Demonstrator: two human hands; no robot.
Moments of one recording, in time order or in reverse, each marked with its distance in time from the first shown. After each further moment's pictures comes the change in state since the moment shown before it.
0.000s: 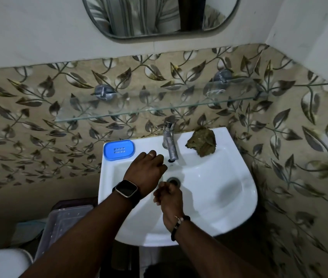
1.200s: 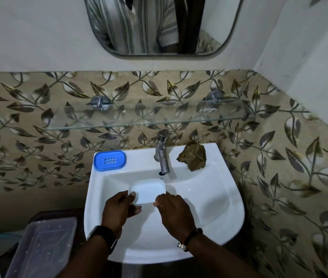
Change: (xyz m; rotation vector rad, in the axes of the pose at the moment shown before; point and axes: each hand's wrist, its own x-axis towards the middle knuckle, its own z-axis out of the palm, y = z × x) left_hand -0.059 0.030 0.058 -1.880 0.247 -1.287; right_hand 0.020 -0.015 -0.064 -1.309 -0.134 -1.132
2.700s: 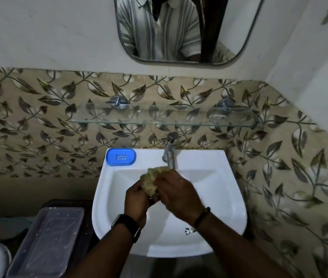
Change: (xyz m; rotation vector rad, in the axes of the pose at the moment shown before) left_hand -0.047 0.028 0.055 -0.282 -0.011 0.065; right_hand 0.051 -0.037 -0.079 0.001 0.088 -0.469
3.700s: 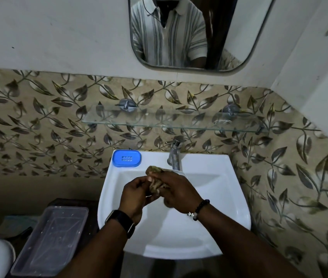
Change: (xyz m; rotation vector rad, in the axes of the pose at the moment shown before) left_hand 0.009 0.020 -0.022 0.105 -0.042 0.026; right_hand 0.014 0.008 0.008 0.432 -0.263 0.226
